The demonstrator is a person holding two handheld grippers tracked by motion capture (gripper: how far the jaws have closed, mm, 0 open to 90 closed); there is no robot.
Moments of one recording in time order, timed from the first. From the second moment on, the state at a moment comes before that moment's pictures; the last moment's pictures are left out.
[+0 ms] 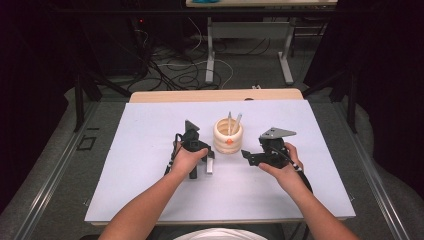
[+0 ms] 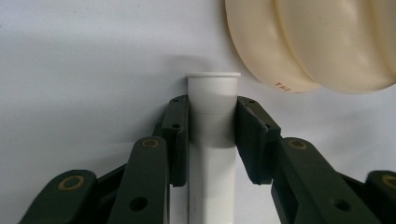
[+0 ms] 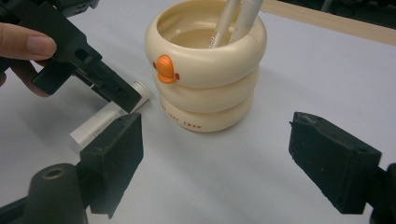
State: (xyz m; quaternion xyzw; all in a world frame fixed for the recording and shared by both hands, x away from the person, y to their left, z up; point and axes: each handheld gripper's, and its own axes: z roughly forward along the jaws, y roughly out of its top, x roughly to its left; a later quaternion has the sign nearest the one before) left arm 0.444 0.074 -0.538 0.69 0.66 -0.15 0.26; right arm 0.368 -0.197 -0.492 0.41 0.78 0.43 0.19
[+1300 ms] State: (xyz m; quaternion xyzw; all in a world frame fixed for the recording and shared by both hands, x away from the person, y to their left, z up) left arm 0.397 0.090 -0.516 0.70 0.55 -0.11 0.44; right arm 0.364 -0.191 -0.489 0.40 0.78 0.45 0.17
